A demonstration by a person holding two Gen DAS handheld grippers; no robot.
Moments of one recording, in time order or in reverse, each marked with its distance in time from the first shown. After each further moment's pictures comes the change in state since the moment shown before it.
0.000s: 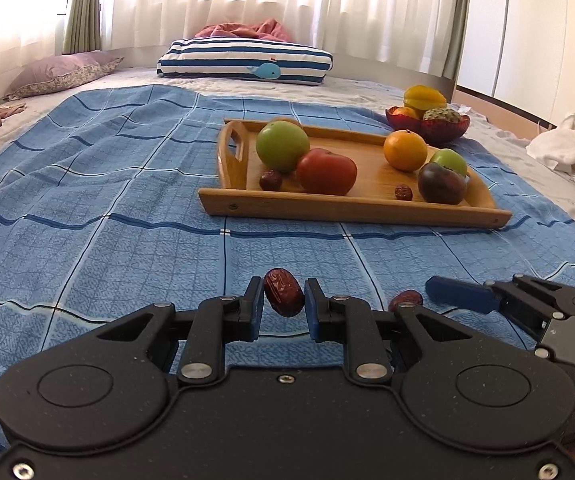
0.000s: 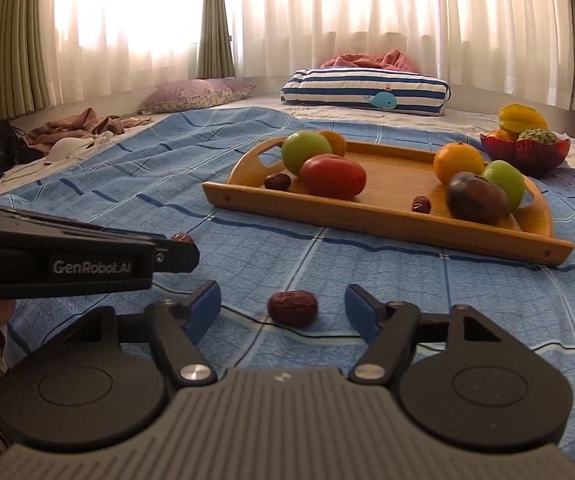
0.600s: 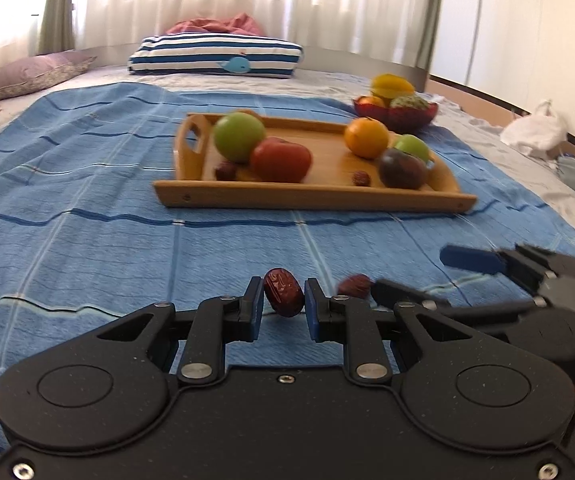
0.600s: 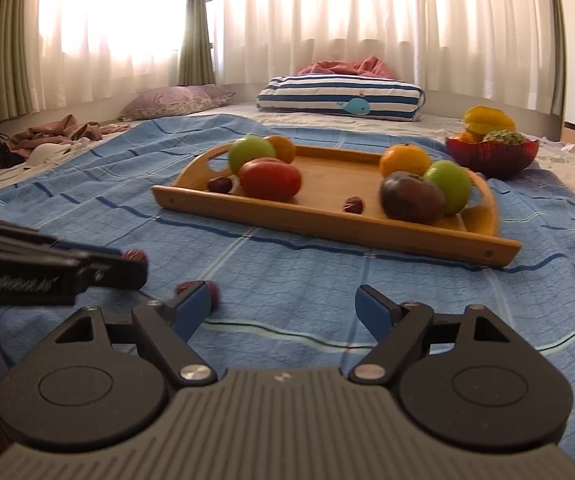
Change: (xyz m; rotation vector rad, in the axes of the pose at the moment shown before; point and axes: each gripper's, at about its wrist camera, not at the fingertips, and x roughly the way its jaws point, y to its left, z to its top) left arm -0.004 -0.023 -0.004 0.029 0.019 -0.064; right arm -0.014 -0.050 -0.007 0.002 -0.028 -0.041
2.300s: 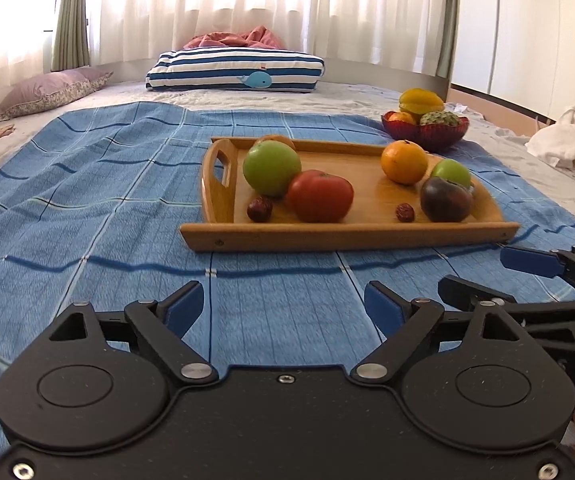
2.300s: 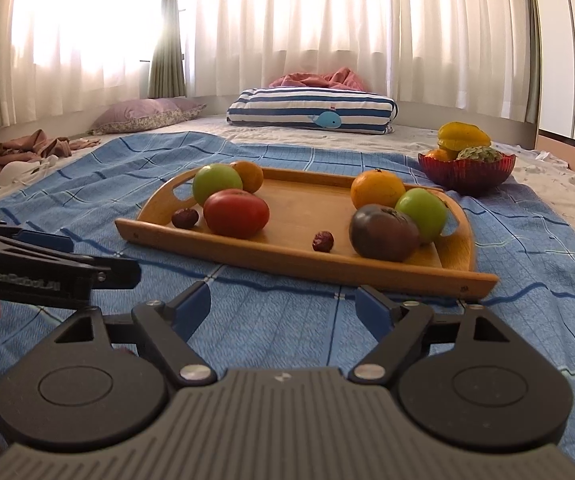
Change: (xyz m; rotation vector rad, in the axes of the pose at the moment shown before) left arm 0.026 0.015 0.028 0.022 -0.037 0.055; right arm 0.008 -0.010 0.025 0.017 -0.031 -0.105
